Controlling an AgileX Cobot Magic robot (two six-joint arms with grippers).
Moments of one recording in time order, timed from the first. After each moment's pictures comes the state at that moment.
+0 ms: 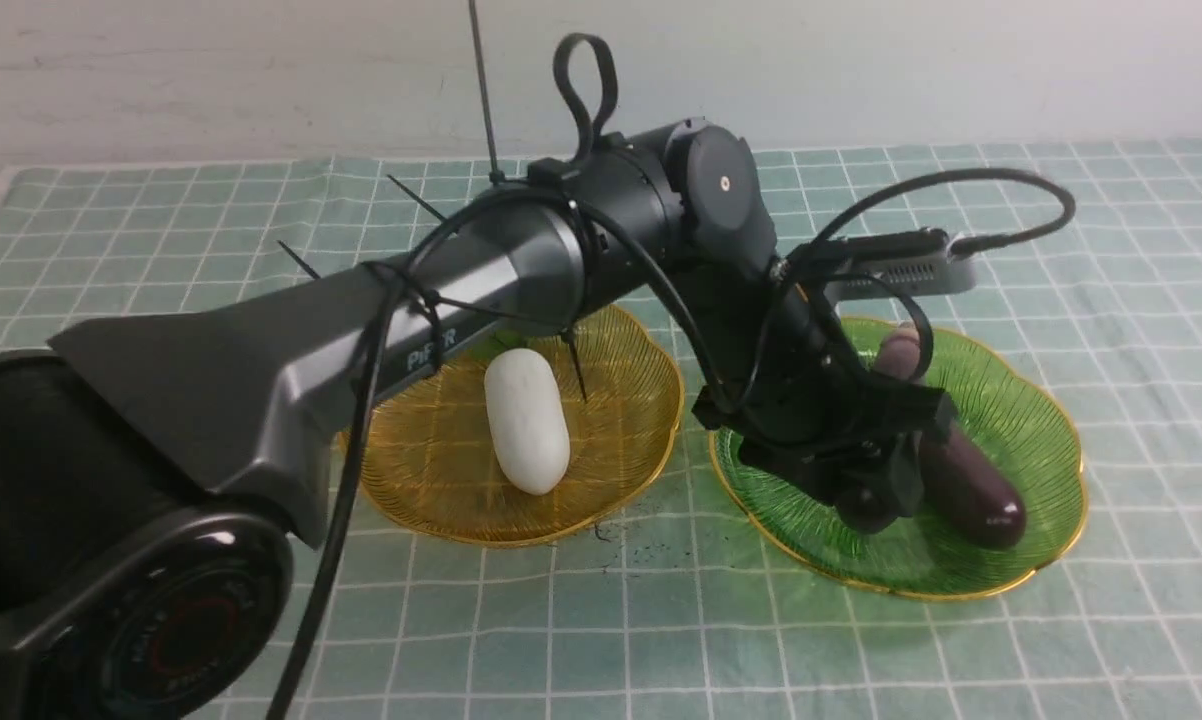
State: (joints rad) right arm 0.26 0.26 -0.89 0.20 1.28 -0.22; left arm -0.69 2.20 -1.92 -0.55 1.04 0.03
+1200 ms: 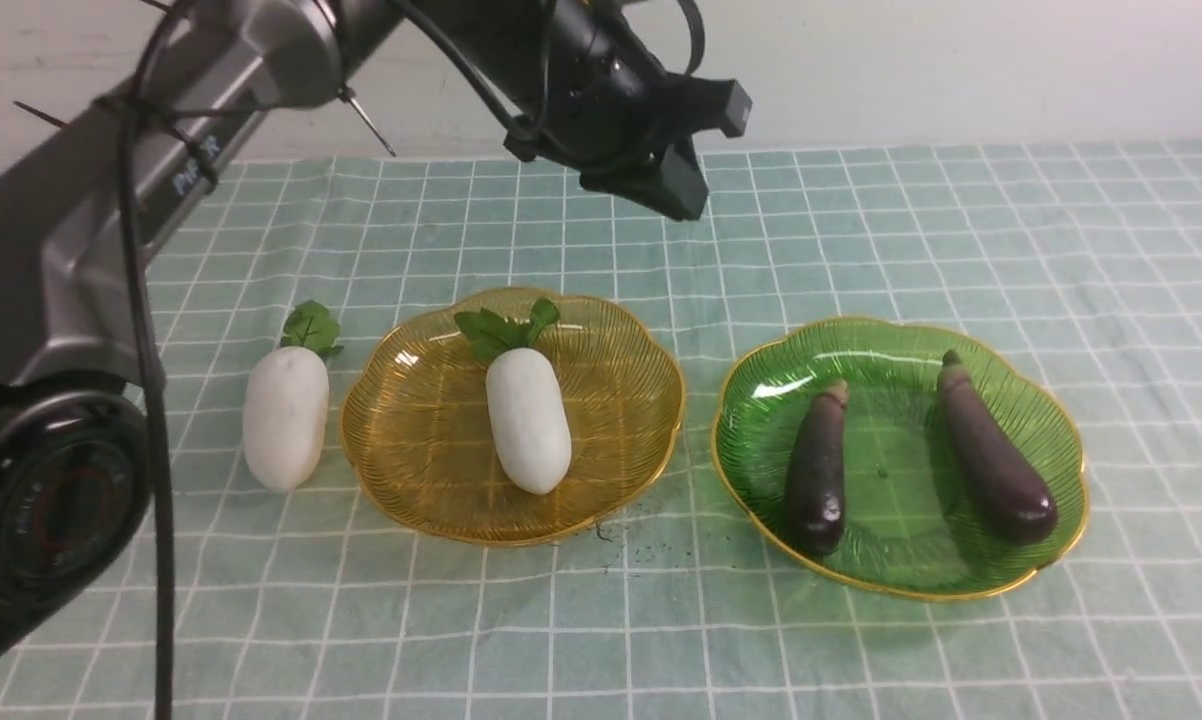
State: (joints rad) right arm 0.26 0.22 -0.65 -0.10 1.20 -0.11; left arm -0.42 2.11 -2.25 -0.39 1.24 0.03
